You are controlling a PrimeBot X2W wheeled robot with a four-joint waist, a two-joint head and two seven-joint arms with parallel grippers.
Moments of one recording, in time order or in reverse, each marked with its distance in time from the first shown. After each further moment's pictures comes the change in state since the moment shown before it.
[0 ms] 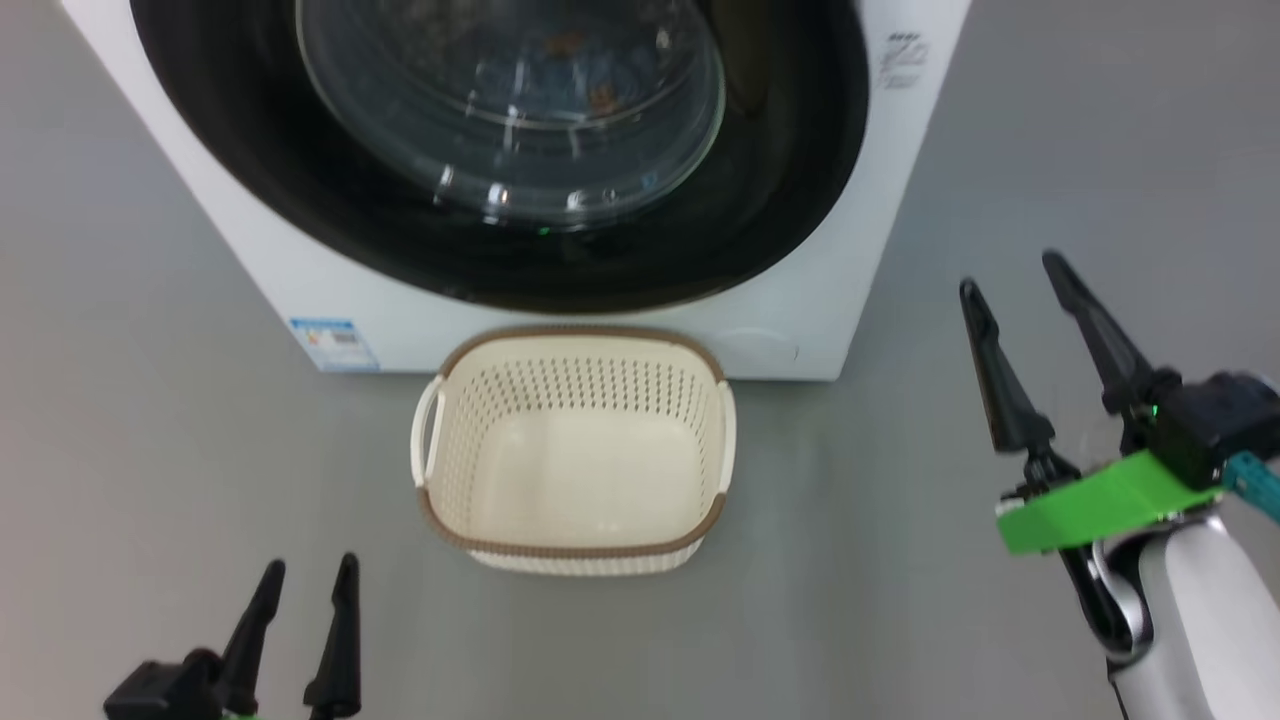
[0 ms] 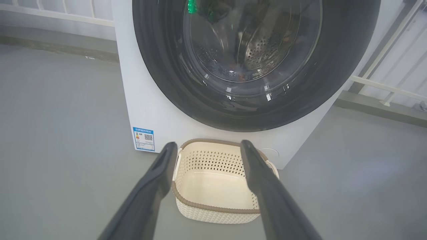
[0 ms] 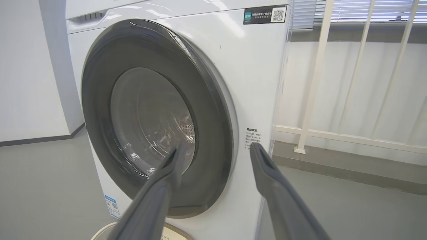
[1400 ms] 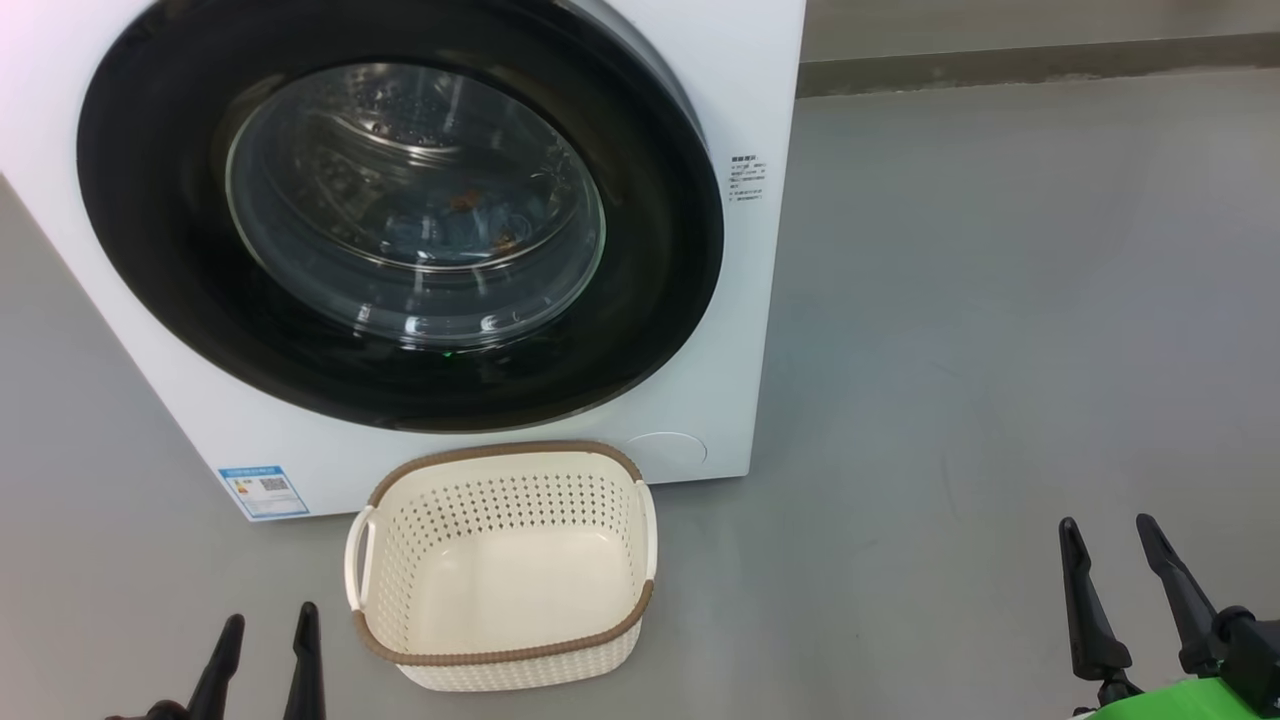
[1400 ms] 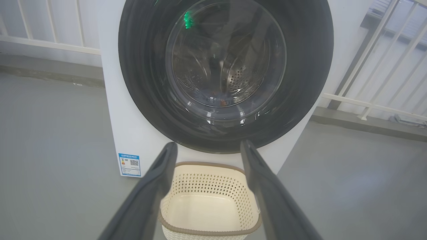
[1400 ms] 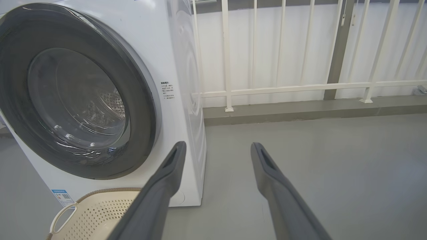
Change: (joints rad) left arm 0.101 -0.025 0.097 -0.002 0.030 0.000 0.000; right arm 0.427 0.119 -0.235 -0.051 -0.016 0.000 0.001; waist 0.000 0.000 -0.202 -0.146
